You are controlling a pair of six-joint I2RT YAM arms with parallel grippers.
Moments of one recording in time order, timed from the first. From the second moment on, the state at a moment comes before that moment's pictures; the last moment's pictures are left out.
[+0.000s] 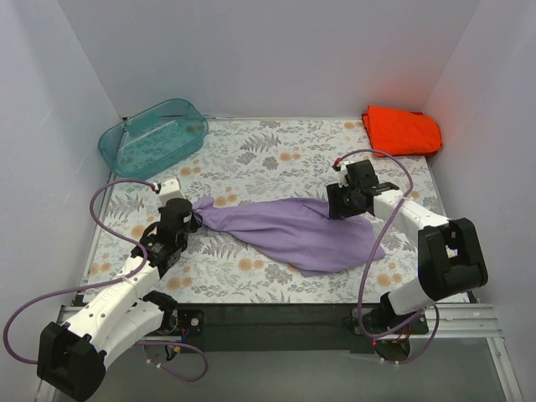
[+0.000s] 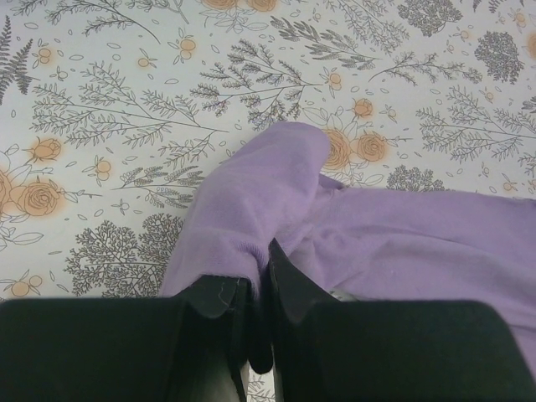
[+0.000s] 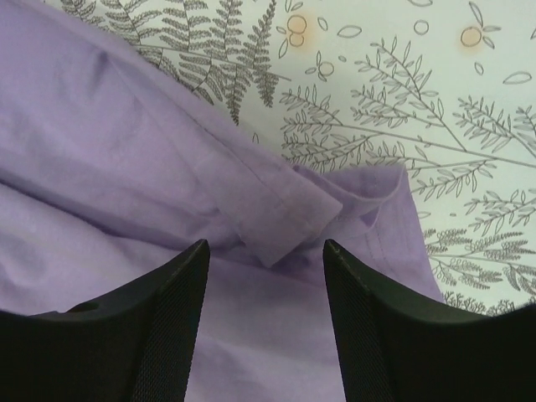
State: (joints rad) left arm -0.44 0.84 0.53 -0.23 -0.49 -0.49; right arm 0.32 1.47 0.88 -0.40 -0.10 0.07
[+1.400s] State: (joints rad) left arm -0.32 1.14 1.44 -0.19 -0.45 -0.26; right arm 0.16 1.14 1.69 -0.46 0.18 -0.09
